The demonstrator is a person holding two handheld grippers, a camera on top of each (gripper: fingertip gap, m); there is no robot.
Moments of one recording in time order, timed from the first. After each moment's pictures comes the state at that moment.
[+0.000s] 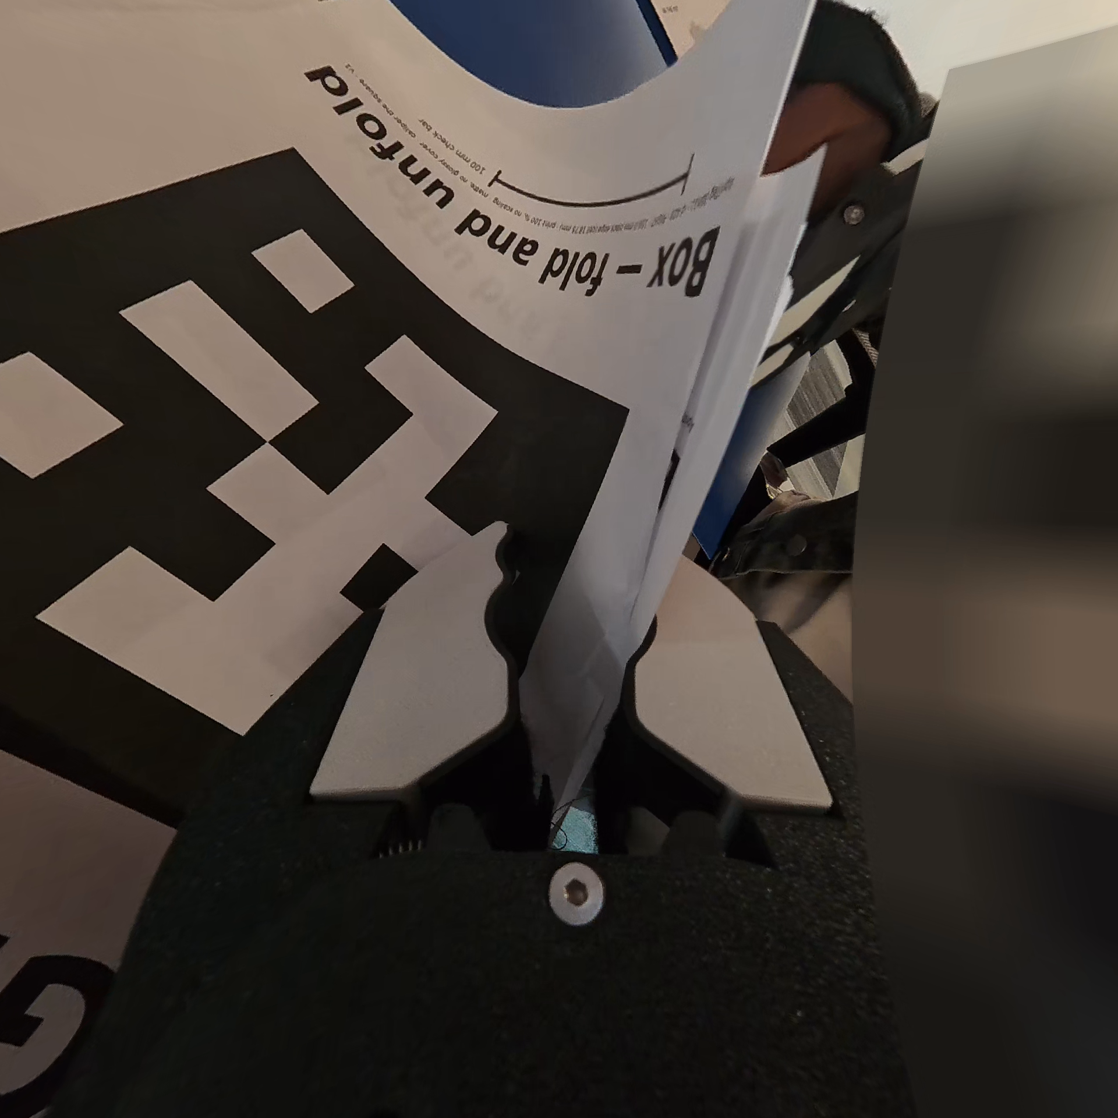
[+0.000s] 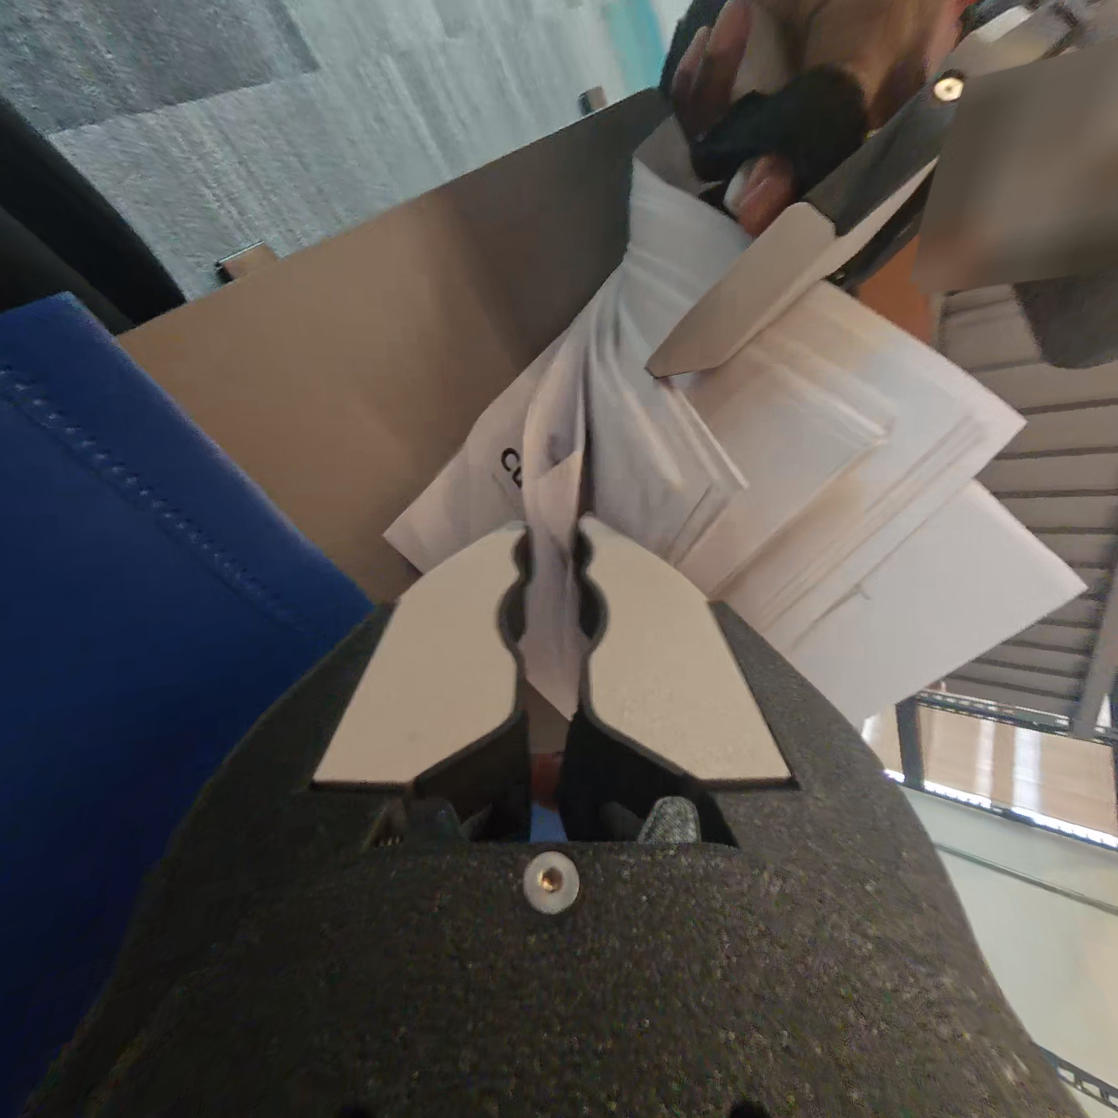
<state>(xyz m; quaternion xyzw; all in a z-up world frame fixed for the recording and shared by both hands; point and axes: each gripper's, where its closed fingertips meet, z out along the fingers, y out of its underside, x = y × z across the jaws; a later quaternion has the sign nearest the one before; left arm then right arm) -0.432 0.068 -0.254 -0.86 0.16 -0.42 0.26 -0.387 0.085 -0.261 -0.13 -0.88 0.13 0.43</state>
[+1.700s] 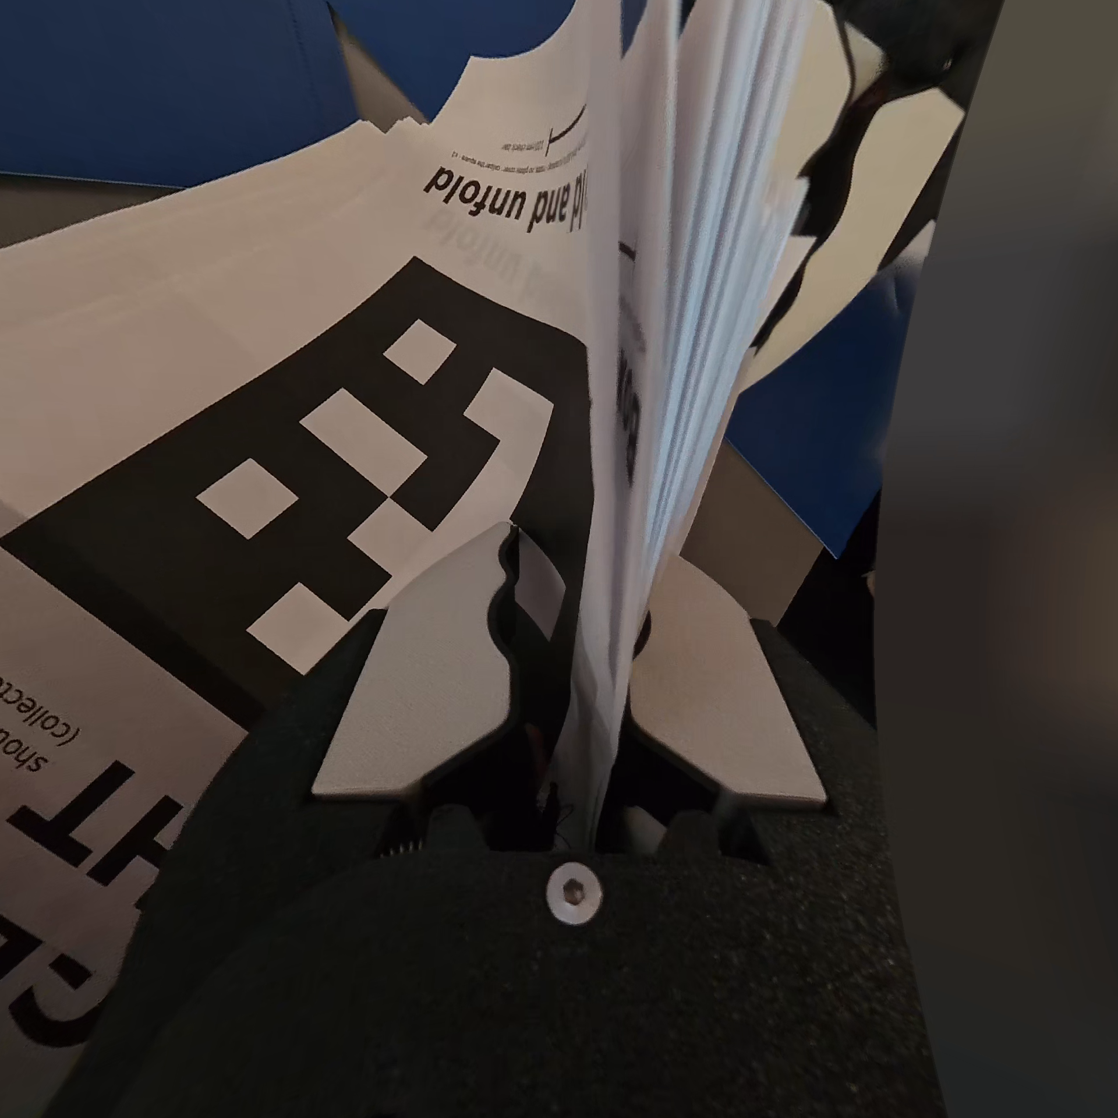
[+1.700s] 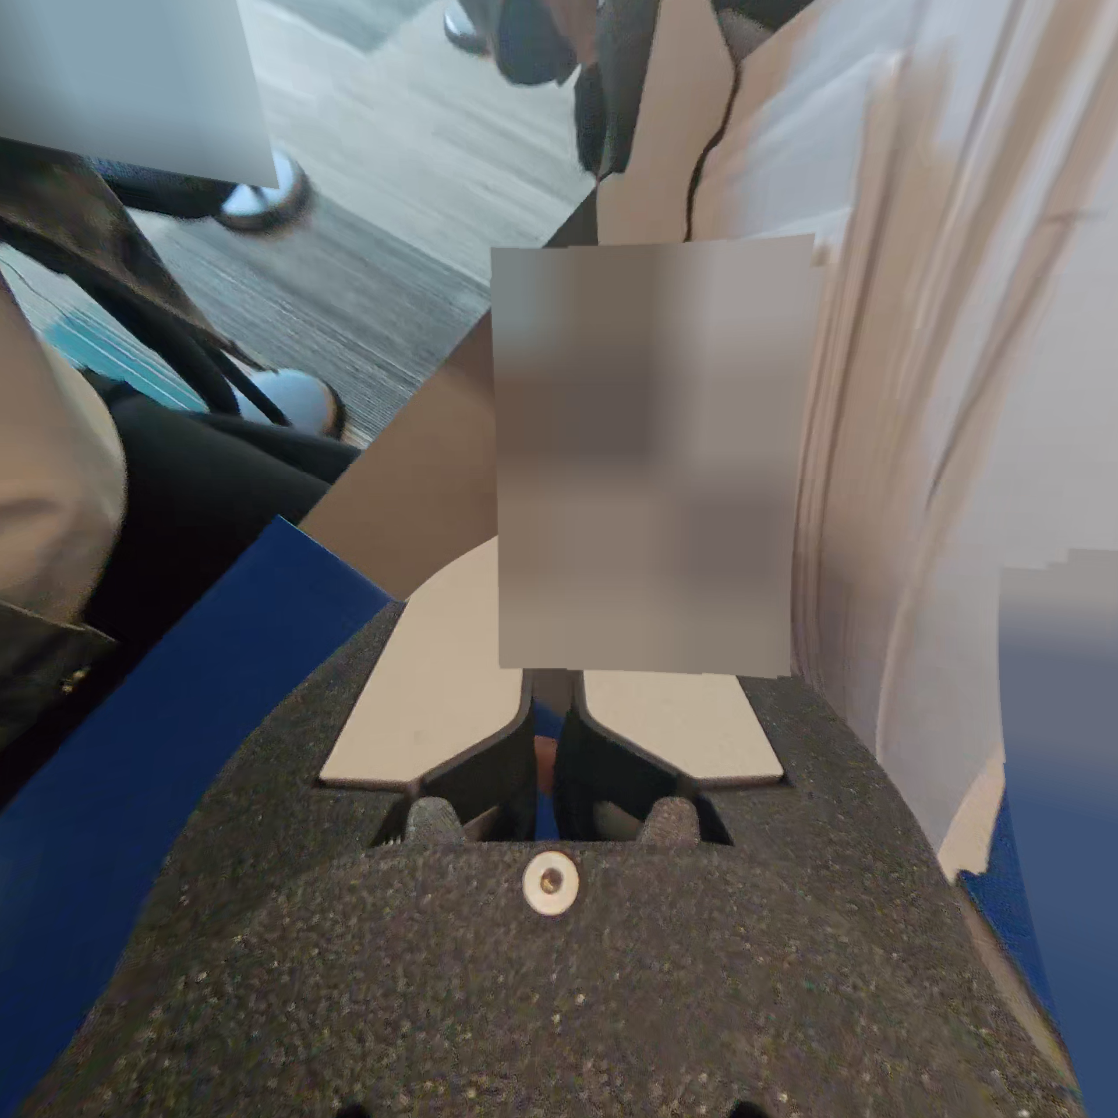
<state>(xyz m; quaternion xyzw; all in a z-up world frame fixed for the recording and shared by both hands) -0.452 0.086 -0.252 -0.87 0.22 -0.28 0.33 -0.385 0.094 -0.239 -0.34 -0.84 0.39 0.17</state>
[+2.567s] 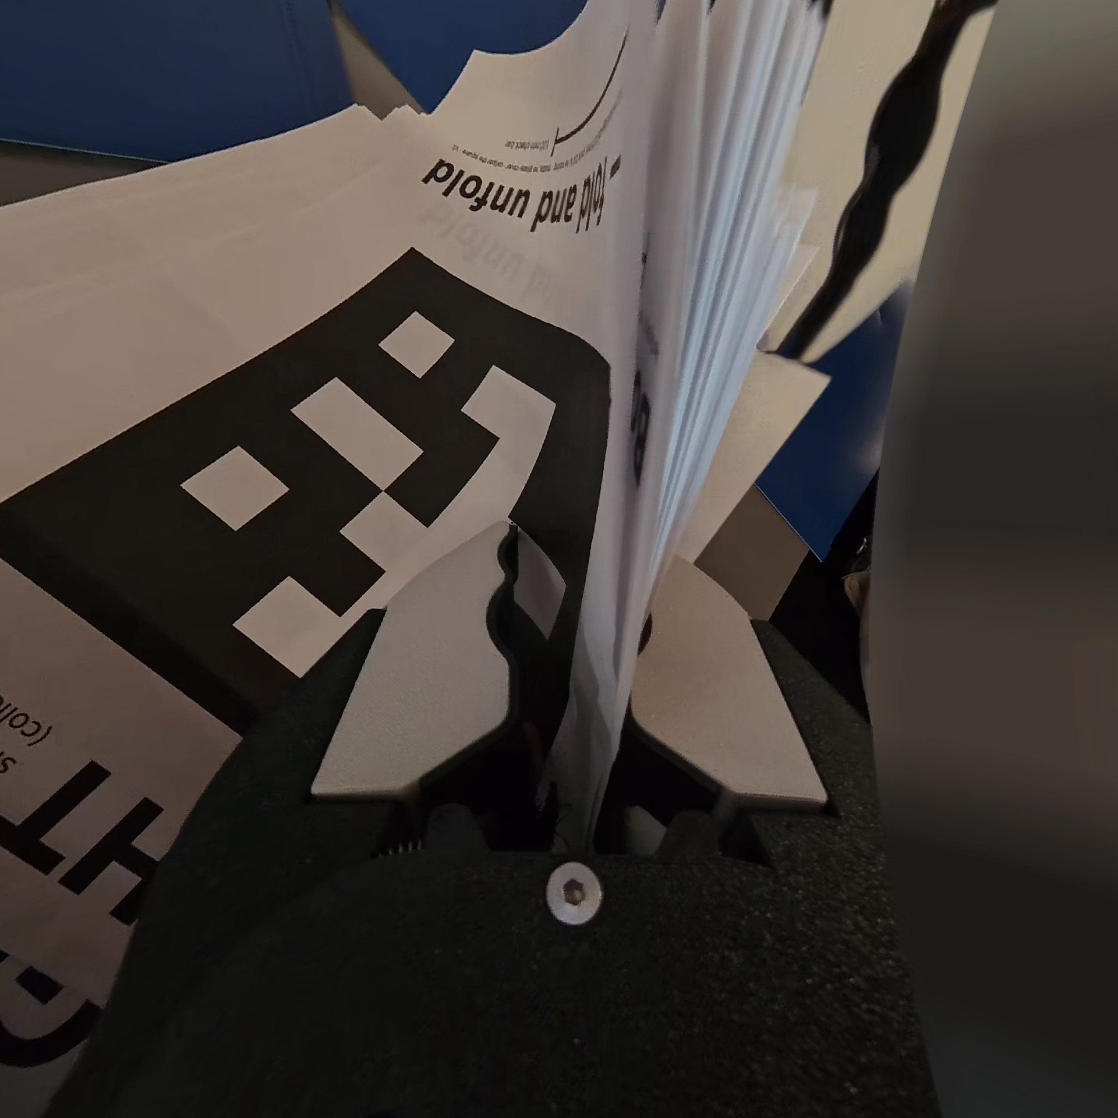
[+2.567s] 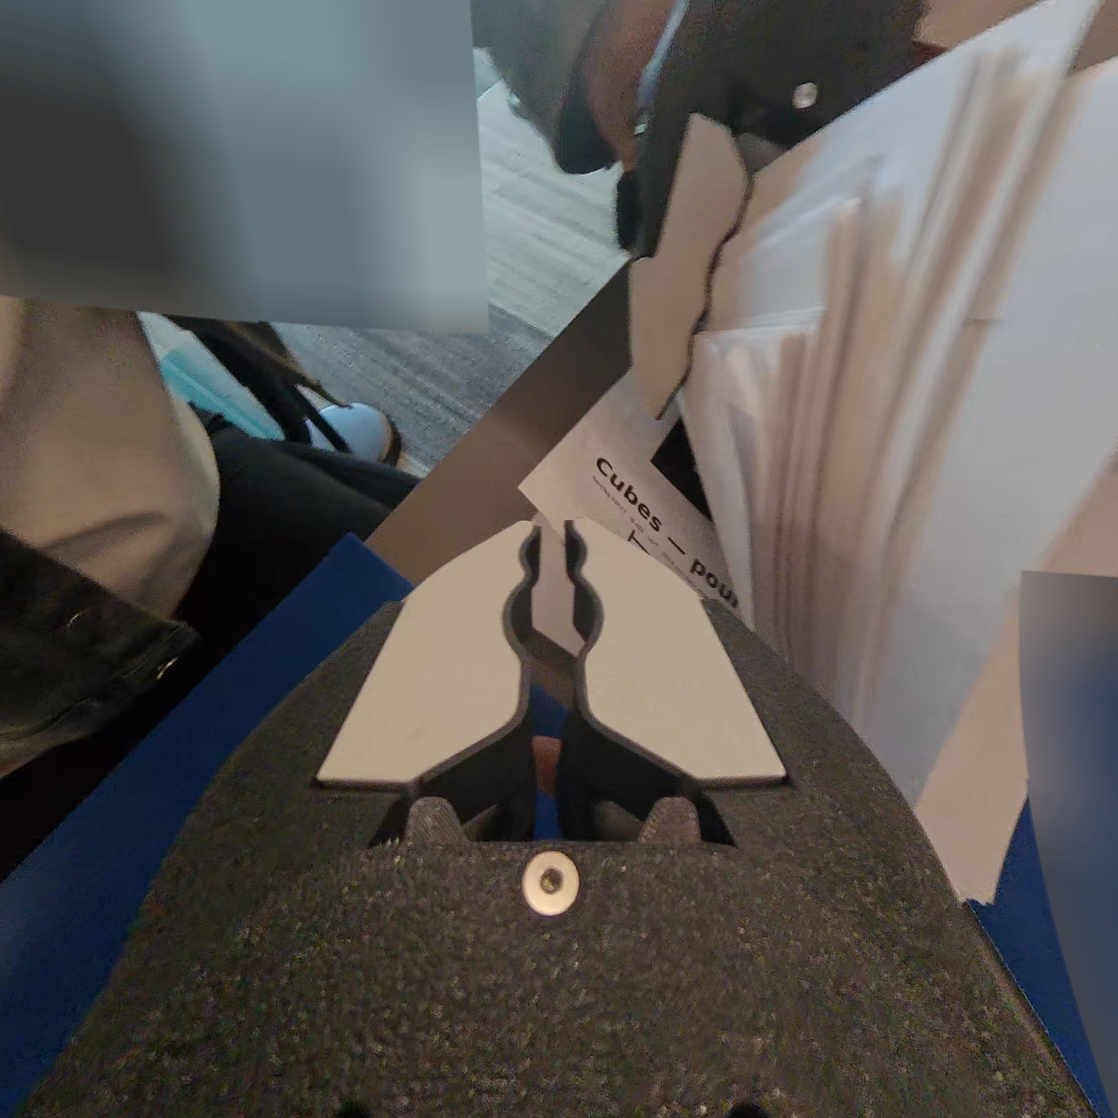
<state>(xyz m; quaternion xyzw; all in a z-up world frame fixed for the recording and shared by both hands) -0.451 0.085 -0.253 -0.87 0.21 -0.29 0.33 -0.377 0.086 -0.218 -0.32 -0.84 0.42 0.14</state>
